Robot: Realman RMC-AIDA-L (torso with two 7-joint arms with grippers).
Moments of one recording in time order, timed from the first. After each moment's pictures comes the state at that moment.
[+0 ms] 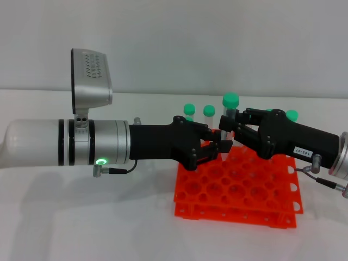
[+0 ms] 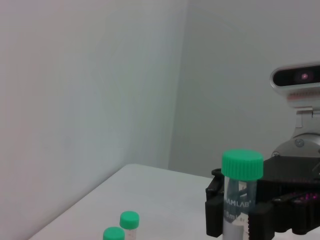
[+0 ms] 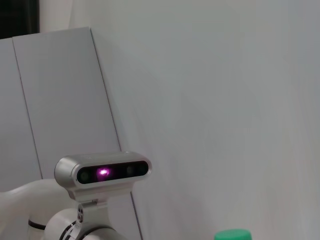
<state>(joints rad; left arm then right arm) -0.70 -2.08 1.02 0.59 1.71 1.38 -1.36 0.71 1.93 -1.81 -0.32 -0.53 -1.37 1.07</state>
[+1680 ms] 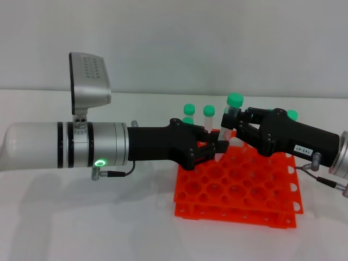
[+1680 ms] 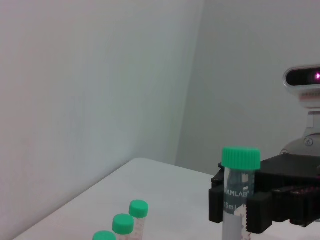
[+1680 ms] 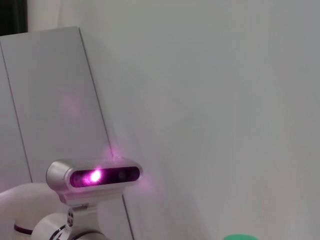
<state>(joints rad) -0.70 -2.08 1.02 0.58 1.71 1.36 -1.40 0.70 1.93 -1.81 -0.32 -0.52 -1.35 1.08</state>
